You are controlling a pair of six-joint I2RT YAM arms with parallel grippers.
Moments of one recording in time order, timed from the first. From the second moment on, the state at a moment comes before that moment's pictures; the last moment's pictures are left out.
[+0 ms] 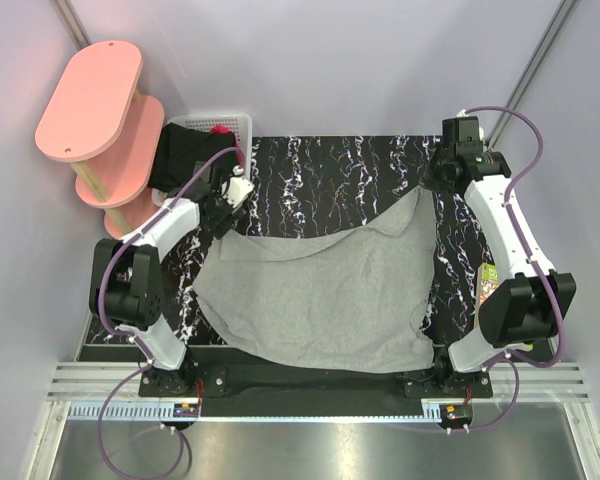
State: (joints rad) left arm -0.19 1.69 1.22 -0.52 -0.07 0.64; right arm 0.10 1.56 1.58 -0.82 0.13 0.49
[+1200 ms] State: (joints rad) left arm -0.23 1.67 1.03 -0.54 0.05 0.46; right arm 0.10 1.56 1.52 -0.78 0.03 0.51
